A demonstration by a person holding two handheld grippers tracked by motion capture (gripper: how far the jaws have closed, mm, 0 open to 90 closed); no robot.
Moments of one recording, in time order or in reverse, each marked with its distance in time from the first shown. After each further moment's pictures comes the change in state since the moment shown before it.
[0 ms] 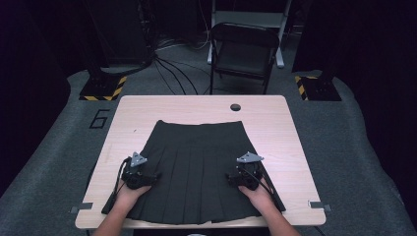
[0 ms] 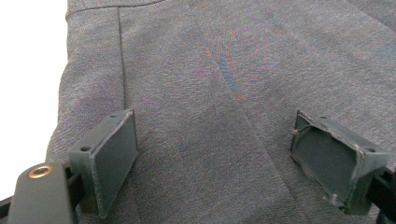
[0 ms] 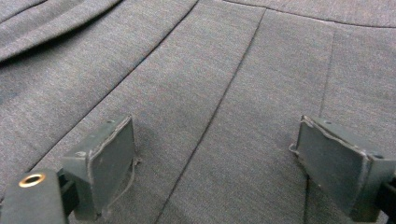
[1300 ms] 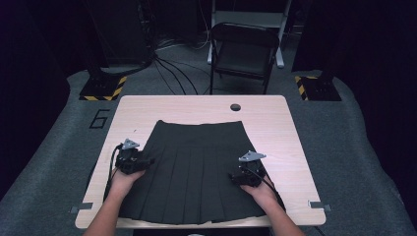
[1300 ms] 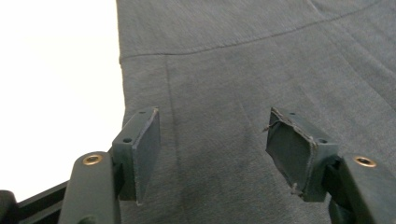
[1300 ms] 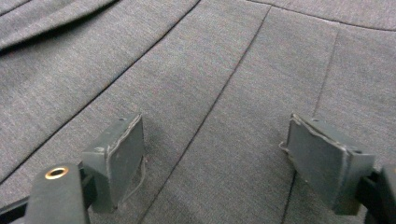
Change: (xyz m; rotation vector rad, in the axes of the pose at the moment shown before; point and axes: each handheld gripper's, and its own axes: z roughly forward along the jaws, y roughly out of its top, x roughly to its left) left arm 0.029 0.036 -0.016 -0.007 -0.005 -0.134; right arm -0.010 0.003 -0.005 0.034 0.050 -0.061
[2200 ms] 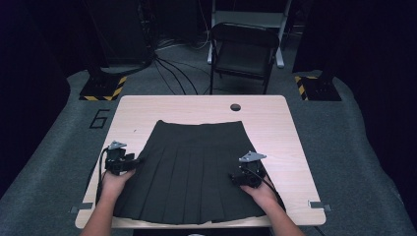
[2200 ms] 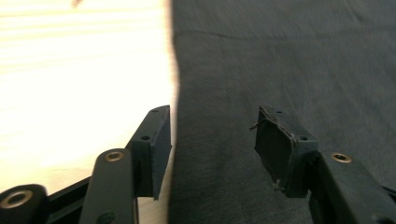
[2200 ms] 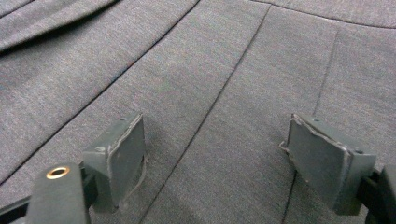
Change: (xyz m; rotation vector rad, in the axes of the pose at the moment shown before) left arm 0.033 -0.017 -0.010 -0.033 0.023 -0.175; right arm 0.001 -0.002 0.000 -0.010 -0.001 0.024
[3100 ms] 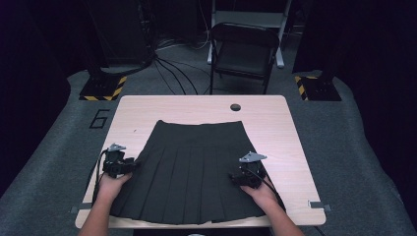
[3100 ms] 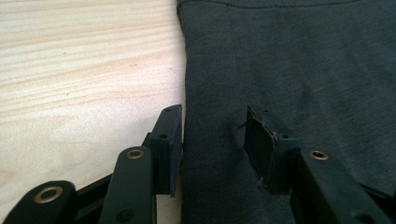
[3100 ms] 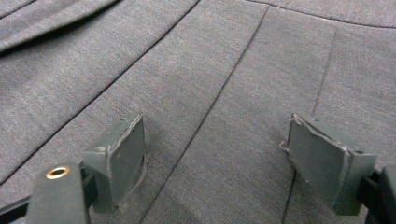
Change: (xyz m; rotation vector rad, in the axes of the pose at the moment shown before) left arm 0.001 -0.008 0.003 0.085 -0.009 0.060; right arm 0.000 -0.001 -0.001 0.002 0.001 -0.002
